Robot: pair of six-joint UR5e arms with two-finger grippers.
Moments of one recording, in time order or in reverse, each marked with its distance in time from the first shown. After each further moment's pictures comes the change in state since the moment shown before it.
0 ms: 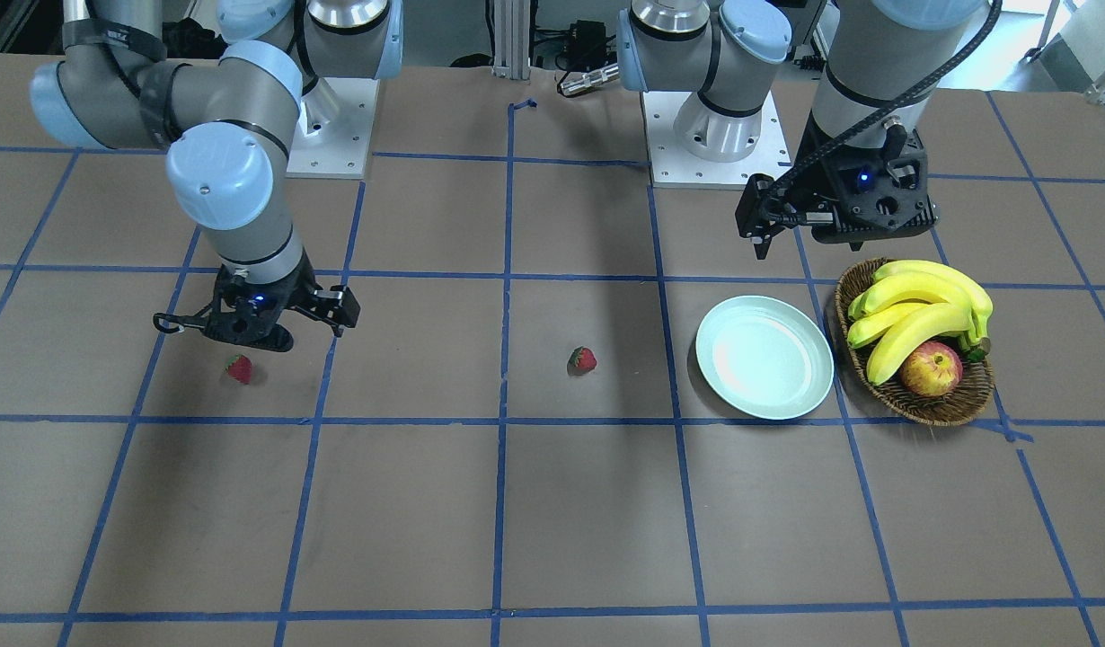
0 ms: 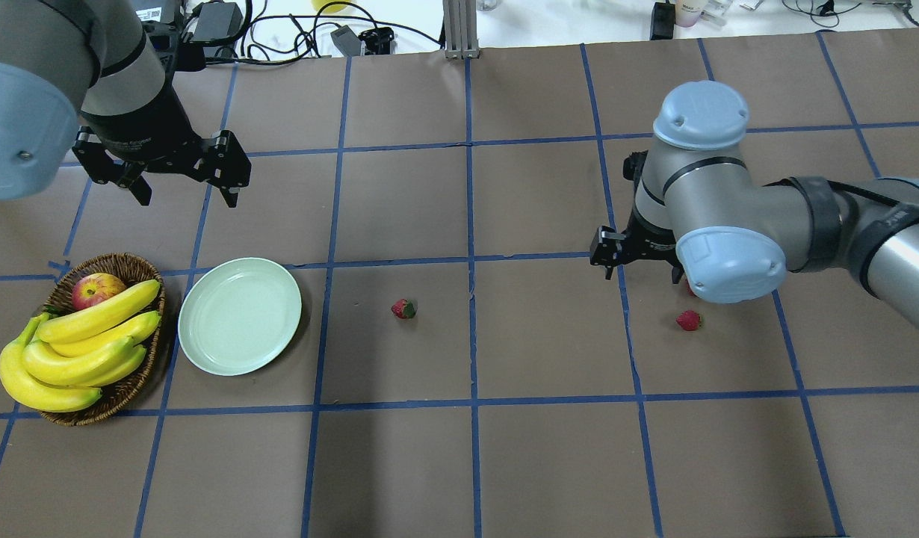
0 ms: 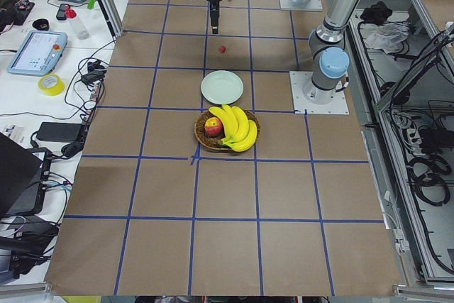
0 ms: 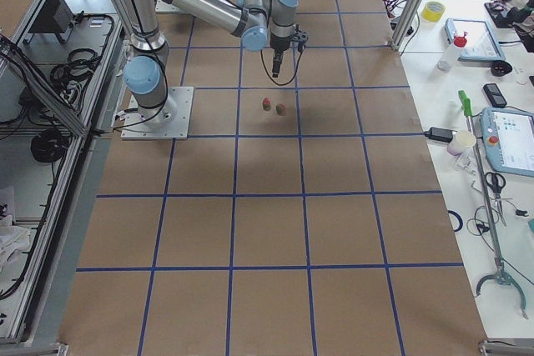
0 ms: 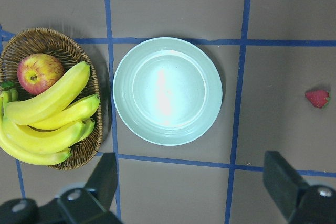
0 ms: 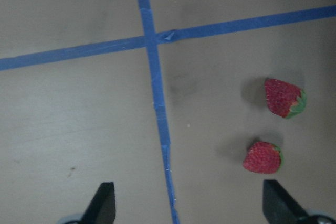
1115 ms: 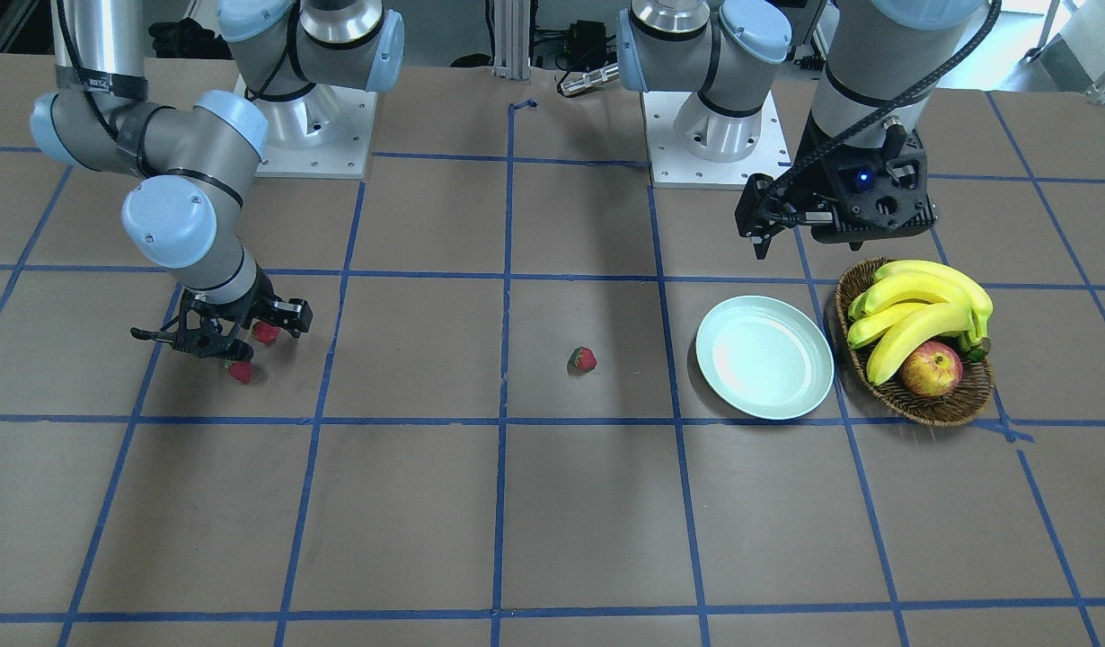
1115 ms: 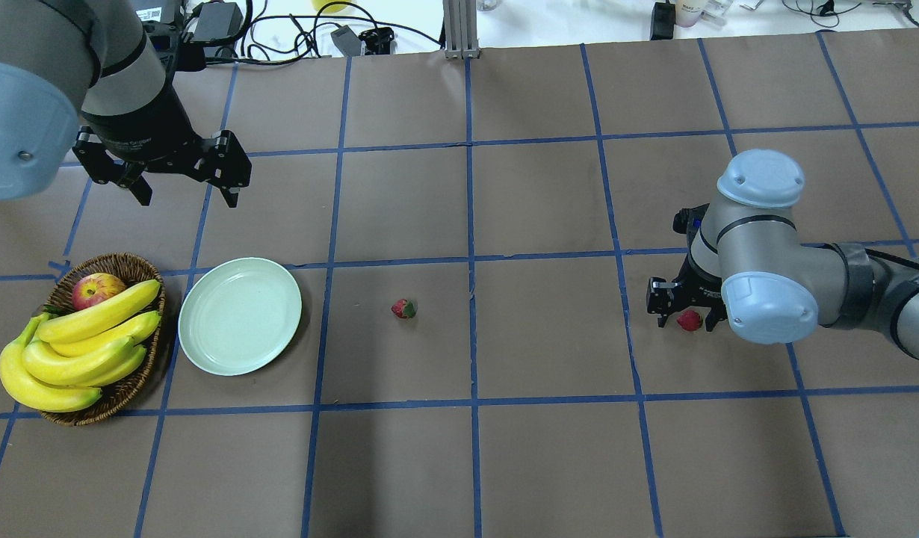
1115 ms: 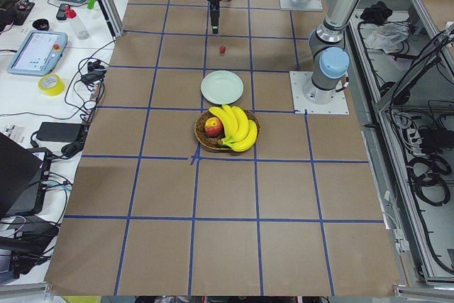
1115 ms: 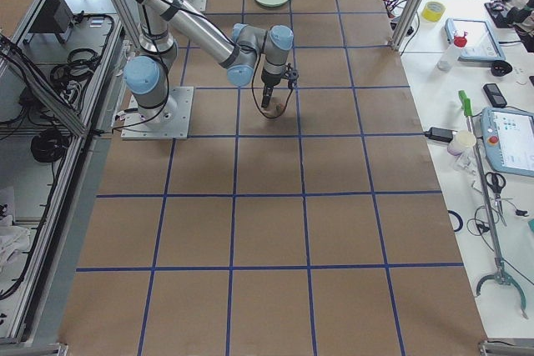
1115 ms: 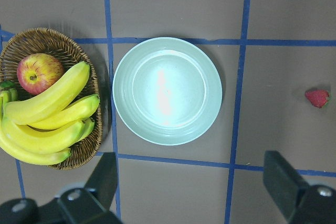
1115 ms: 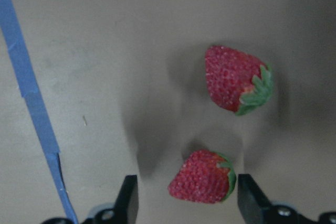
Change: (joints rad) left arm -0.001 0.001 0.000 0.000 0.000 0.000; right arm -0.140 0.063 0.158 -0.154 -0.003 -0.135
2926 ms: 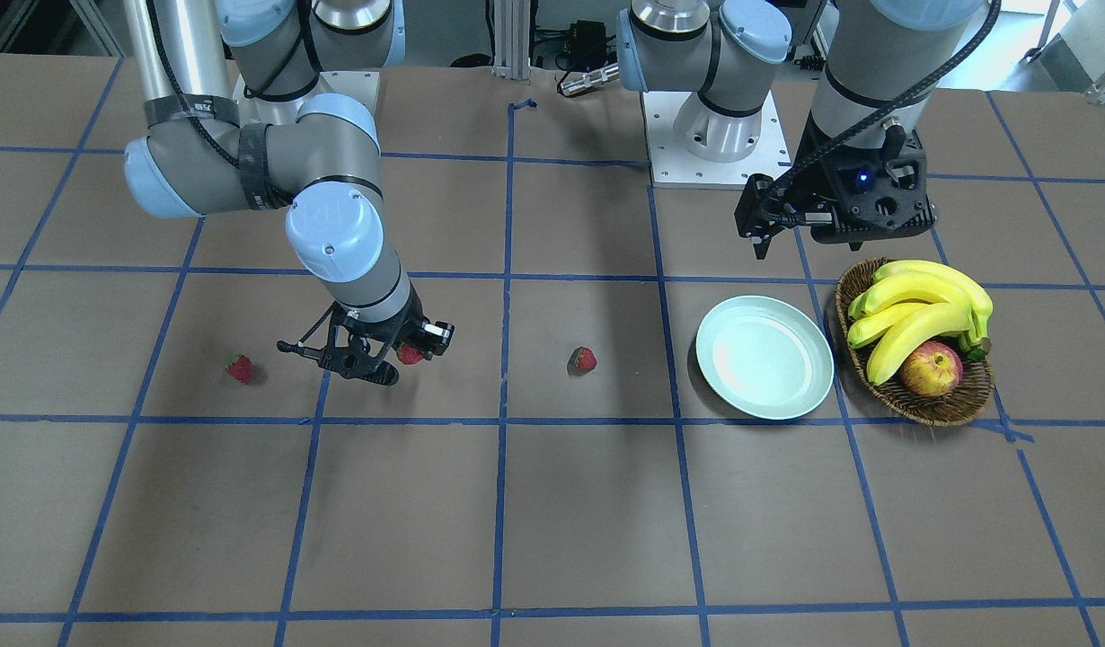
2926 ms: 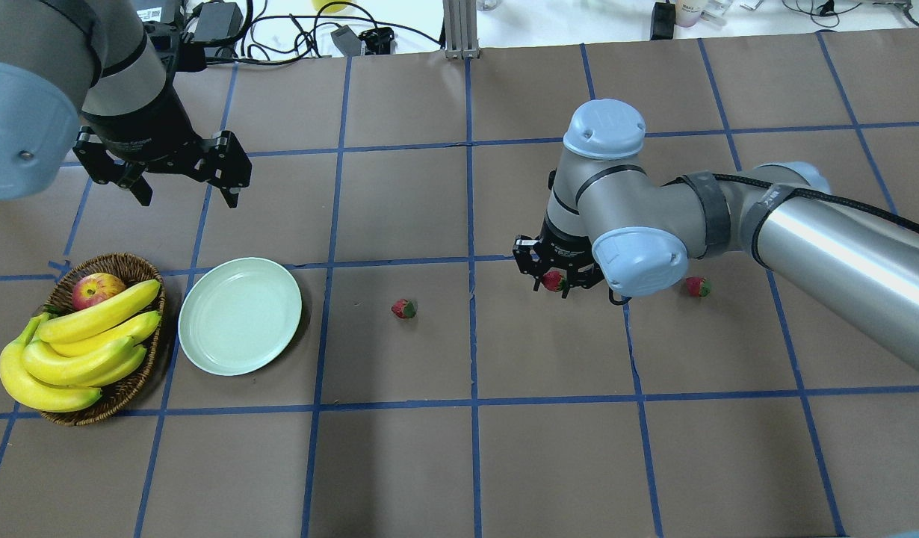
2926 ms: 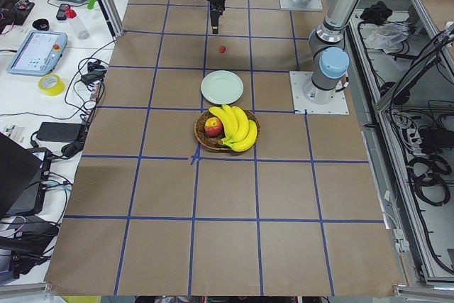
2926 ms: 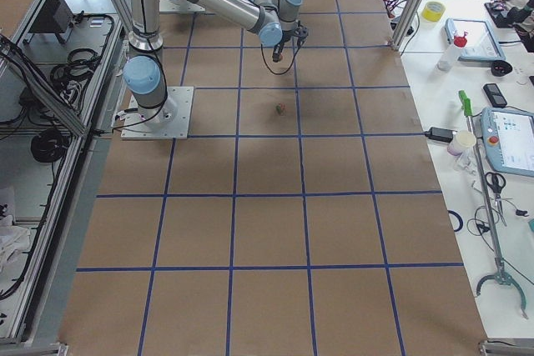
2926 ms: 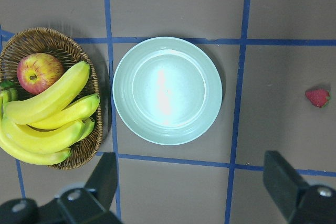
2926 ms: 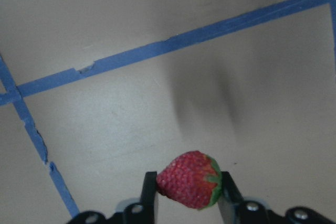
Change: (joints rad) left arm 0.000 -0.001 0.000 -0.001 0.000 0.001; right arm 0.358 0.117 -0.285 0.121 0.171 0.481
